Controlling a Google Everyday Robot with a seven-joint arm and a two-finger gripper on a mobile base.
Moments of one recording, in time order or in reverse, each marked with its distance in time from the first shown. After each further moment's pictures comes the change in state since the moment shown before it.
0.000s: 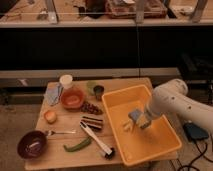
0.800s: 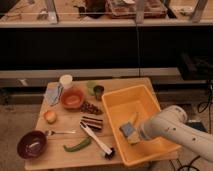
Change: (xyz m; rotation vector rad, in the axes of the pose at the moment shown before) arm 0.026 0.066 0.026 -0.056 -0.129 0.016
